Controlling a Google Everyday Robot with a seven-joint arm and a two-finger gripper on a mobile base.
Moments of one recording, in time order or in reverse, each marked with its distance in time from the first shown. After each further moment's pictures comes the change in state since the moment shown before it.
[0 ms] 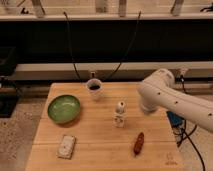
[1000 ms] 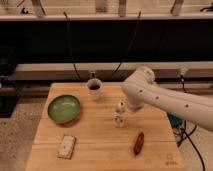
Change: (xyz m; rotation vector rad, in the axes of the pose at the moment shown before) arm -0.059 -0.031 0.014 -0.010 0.019 -0.122
